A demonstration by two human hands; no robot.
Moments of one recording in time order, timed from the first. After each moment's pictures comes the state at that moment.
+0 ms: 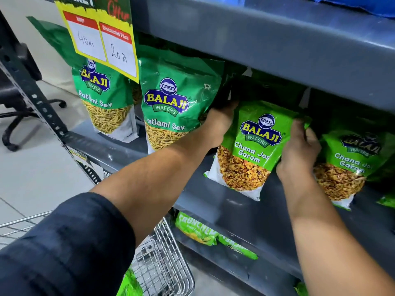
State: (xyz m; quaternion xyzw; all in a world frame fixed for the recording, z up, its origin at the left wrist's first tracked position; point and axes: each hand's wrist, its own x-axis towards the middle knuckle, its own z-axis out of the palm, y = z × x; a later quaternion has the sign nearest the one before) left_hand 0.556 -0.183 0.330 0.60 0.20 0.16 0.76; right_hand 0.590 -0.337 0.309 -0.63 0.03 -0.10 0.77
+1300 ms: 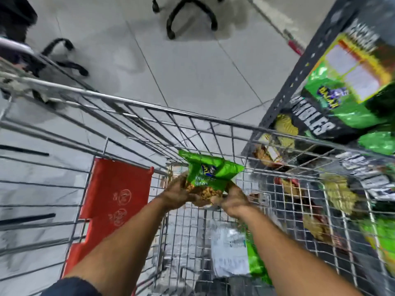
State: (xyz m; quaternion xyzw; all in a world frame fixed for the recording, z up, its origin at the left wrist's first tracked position) left_hand 0.023 0.051 -0.097 0.52 0.55 -0.01 0.65; right_hand 0.203 -0.026 -0.112 -0.74 -0.30 0.57 0.20
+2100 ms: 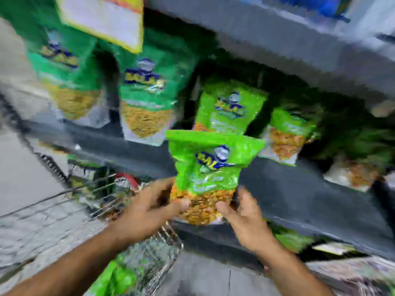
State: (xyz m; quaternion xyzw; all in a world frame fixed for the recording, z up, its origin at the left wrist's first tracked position) left_hand 0.297 -0.199 0.252 0.70 0.01 0.02 0.71; right_hand 0.377 -0.410 0.253 -0.77 -0.17 0.17 0.60
